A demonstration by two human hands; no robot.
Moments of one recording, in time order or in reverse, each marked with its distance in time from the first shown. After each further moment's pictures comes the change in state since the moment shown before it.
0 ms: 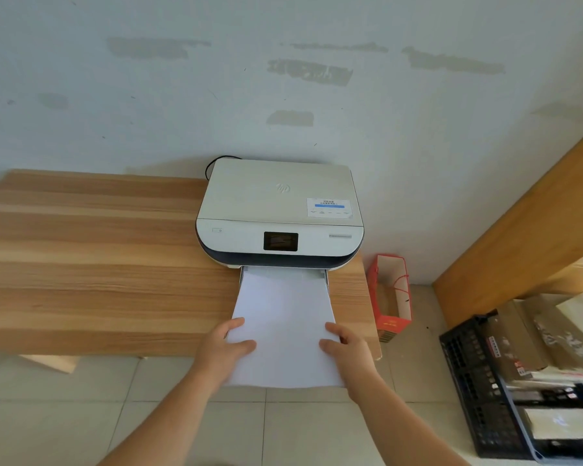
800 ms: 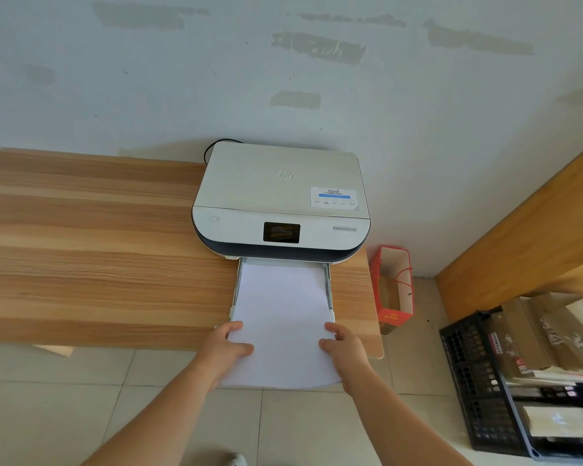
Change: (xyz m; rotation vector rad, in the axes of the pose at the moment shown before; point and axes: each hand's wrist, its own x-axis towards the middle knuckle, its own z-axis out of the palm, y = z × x) left_hand 0.032 -0.022 0.011 0.010 -0.051 -0.199; right_hand 0.038 0.011 0.006 -0.128 0.006 0.112
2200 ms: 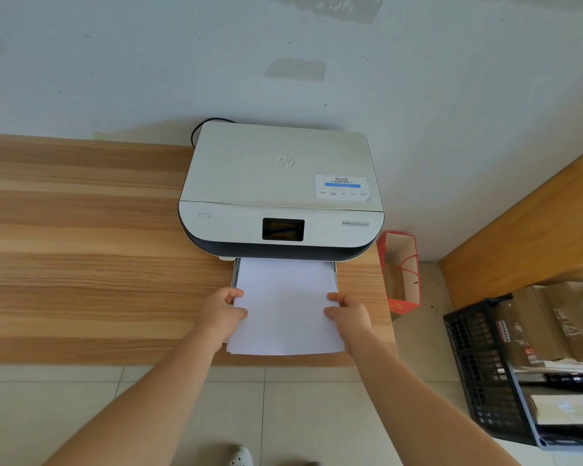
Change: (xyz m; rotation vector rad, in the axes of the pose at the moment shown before) left_hand 0.077 0.053 -0.005 0.194 0.098 0.071; right_hand 0.075 -0.047 0.014 0.071 0.072 0.027
